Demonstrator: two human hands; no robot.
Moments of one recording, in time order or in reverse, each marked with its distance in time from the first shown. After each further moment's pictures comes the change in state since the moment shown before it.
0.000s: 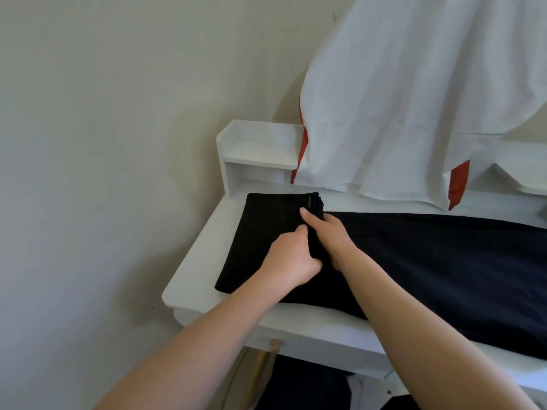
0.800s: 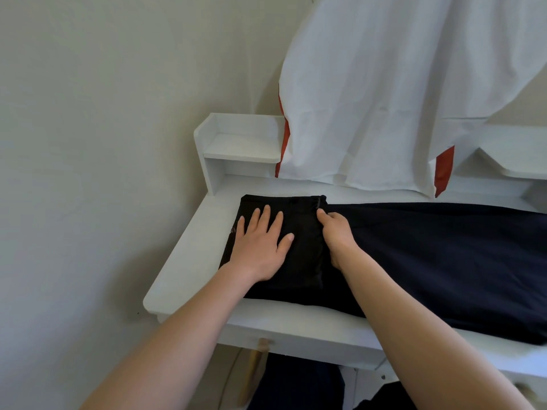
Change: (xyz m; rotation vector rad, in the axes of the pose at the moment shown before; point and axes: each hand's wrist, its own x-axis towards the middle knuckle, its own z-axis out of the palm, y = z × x) left_hand 0.037 -0.064 0.023 0.444 0.015 0.085; right_hand 0.005 0.009 -0.024 0.064 0.227 0.098
